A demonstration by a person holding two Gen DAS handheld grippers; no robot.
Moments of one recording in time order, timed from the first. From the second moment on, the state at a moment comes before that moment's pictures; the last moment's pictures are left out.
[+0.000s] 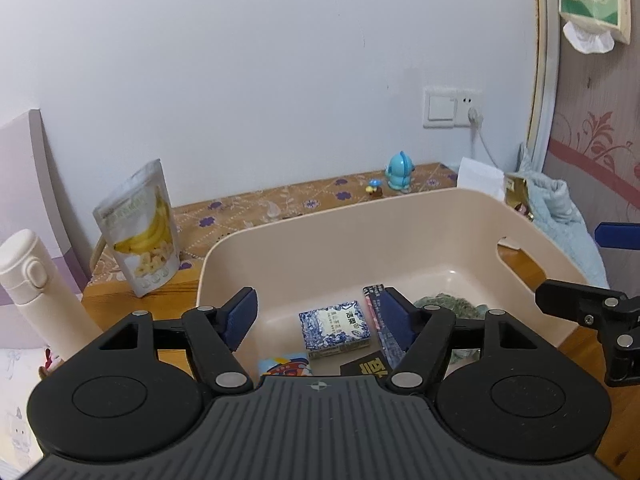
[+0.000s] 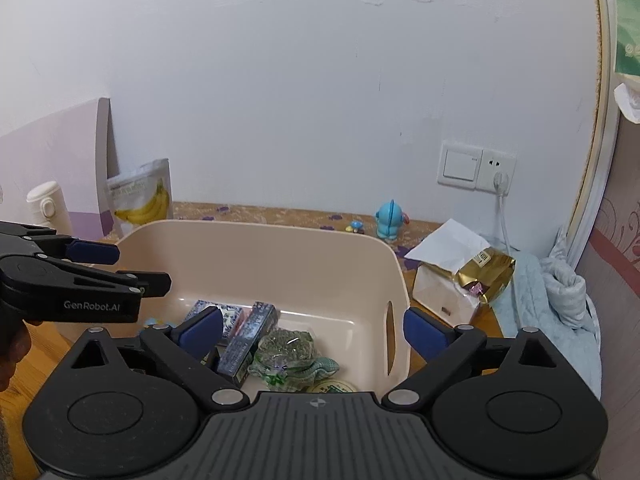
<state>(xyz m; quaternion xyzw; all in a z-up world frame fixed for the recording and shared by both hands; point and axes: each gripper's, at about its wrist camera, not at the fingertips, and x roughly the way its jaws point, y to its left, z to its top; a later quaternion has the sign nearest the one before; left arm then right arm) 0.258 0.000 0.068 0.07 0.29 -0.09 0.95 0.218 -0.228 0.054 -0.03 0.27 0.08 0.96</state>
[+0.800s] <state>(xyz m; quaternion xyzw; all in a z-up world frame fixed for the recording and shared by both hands) 0.170 0.024 0.082 0.07 0.27 -0.09 0.95 0.144 -0.234 0.054 -0.06 0.26 0.08 0.96</state>
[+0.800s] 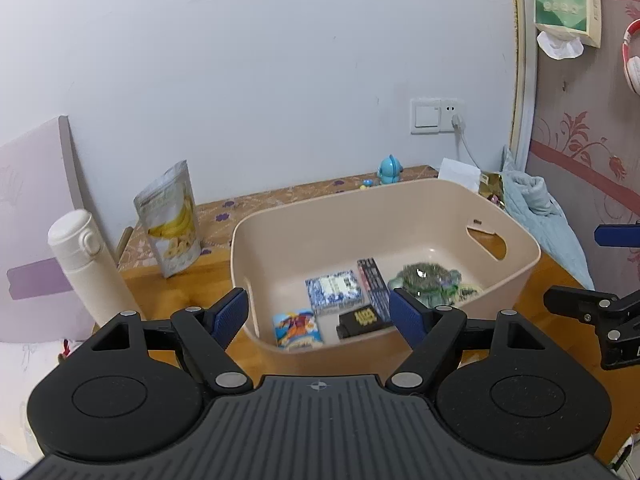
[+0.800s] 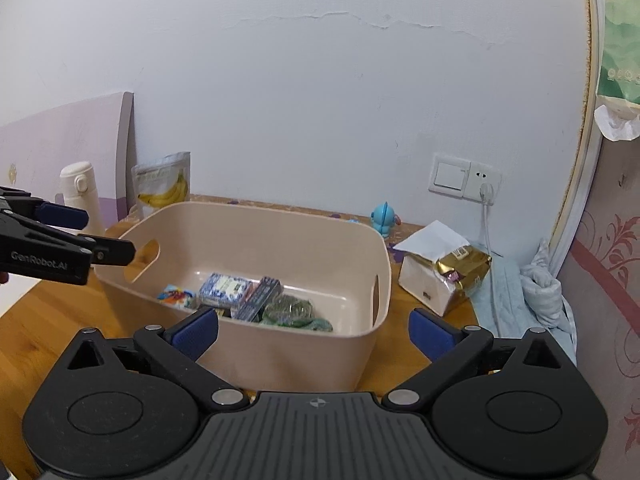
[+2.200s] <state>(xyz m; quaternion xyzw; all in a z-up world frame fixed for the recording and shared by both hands) 0.166 0.003 -0.037 0.07 0.37 -0.12 0.92 0.144 -0.234 -0.067 -0.07 0.39 0.09 0.91</state>
